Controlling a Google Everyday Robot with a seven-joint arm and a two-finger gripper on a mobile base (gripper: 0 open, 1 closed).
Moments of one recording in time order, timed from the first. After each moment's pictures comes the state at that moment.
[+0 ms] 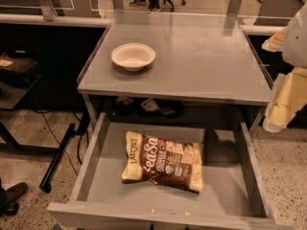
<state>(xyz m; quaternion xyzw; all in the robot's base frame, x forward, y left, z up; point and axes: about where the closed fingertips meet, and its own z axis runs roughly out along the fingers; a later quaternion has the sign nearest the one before) 0.438 -0.217 0.976 -0.60 0.78 -0.03 0.16</state>
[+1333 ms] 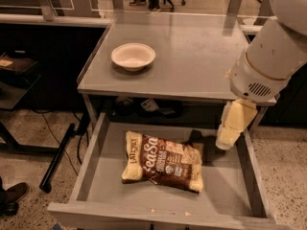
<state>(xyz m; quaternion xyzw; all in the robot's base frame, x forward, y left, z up) 0.456 -0.164 0.893 -0.59 0.79 0.01 0.14</state>
